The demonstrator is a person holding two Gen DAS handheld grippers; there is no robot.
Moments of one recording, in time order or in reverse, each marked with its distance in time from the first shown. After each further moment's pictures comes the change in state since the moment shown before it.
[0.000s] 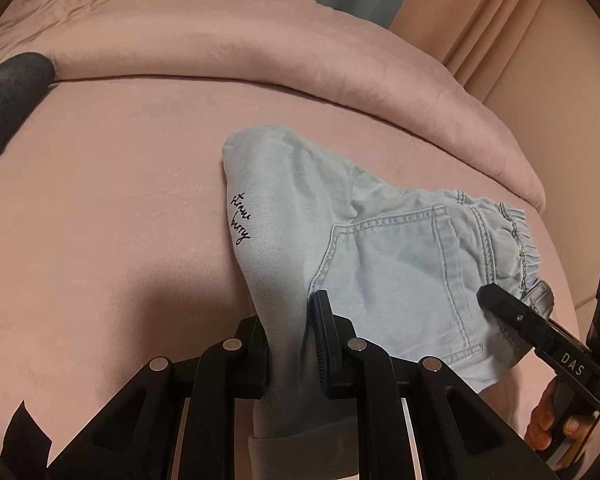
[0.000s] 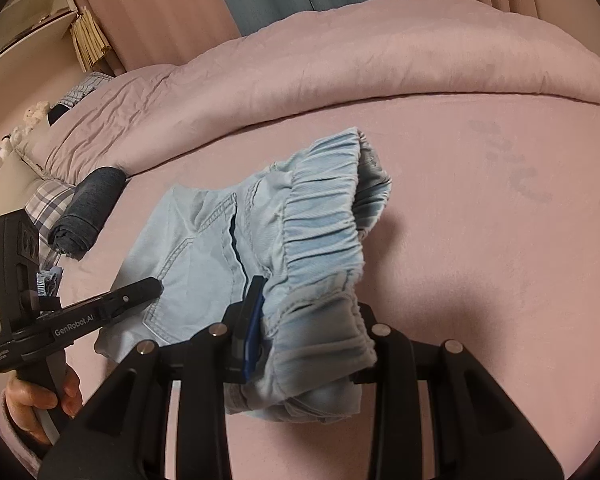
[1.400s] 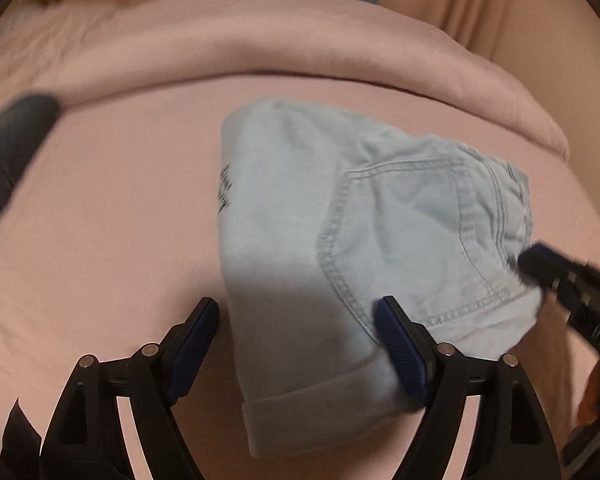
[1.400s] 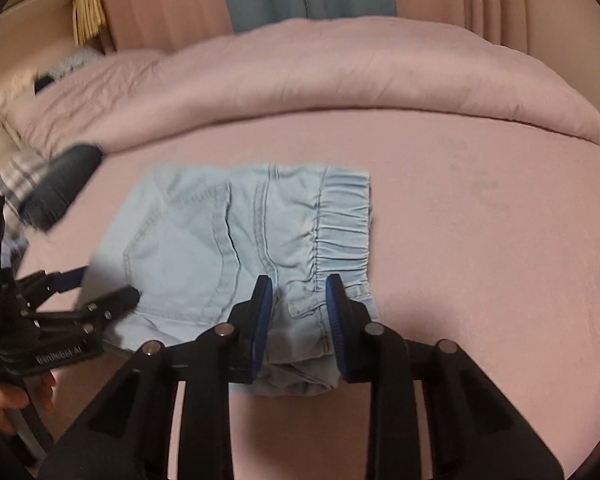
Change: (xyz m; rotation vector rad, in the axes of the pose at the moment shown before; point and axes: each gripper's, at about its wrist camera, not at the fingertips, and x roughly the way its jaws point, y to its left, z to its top) left arm 0.012 -0.007 -0.018 0.111 0.024 0.138; right arm -0.008 0.006 -0.015 -0.120 -0.016 -0.158
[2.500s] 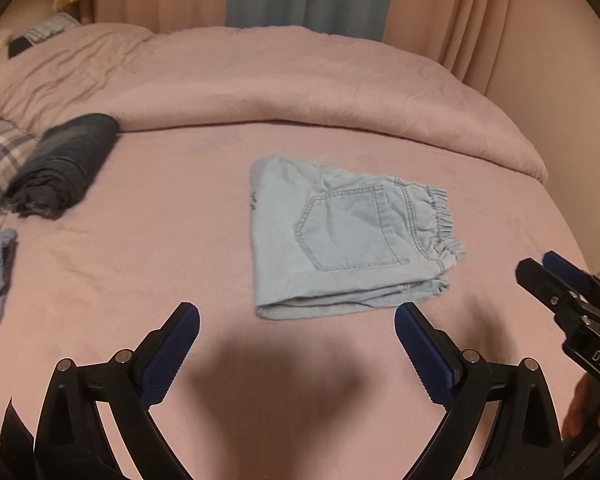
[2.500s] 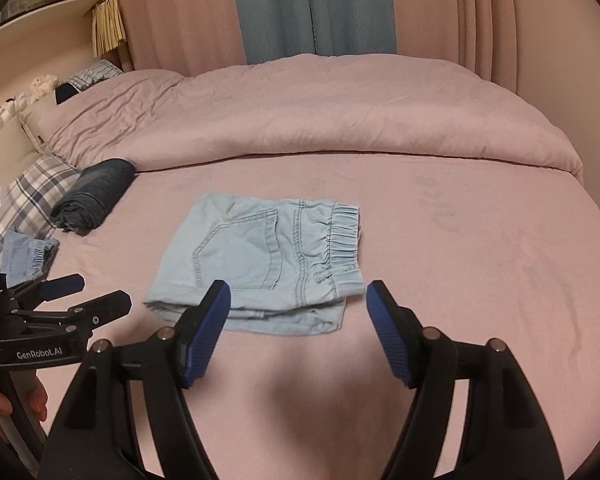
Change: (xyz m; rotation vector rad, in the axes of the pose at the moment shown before) left arm -0.142 -0.042 -0.037 -0.015 -0.097 0.077; right arm -0.128 0.028 -0.008 -0.011 -0.092 -0.009
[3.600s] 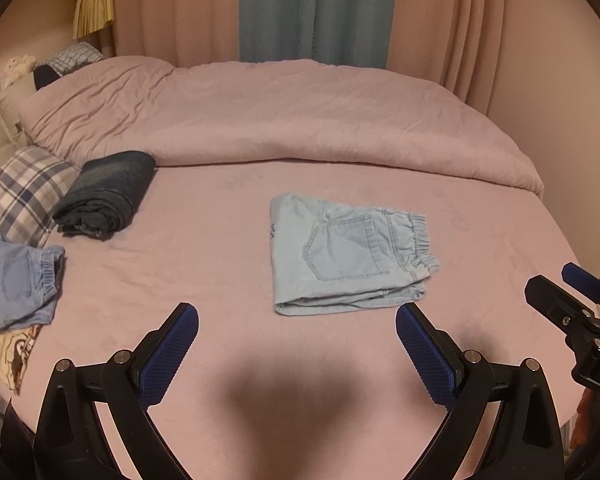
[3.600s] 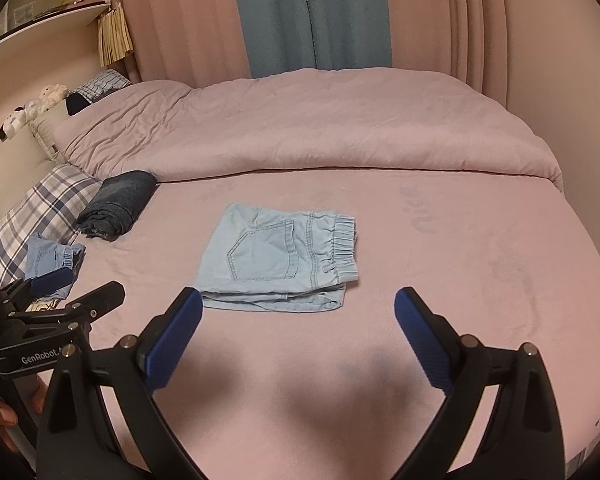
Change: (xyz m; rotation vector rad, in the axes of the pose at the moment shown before) left arm -0.086 -0.024 0.001 0.004 -0.077 0.070; right arm -0.084 0.015 0.012 0.010 -0.007 -0.002
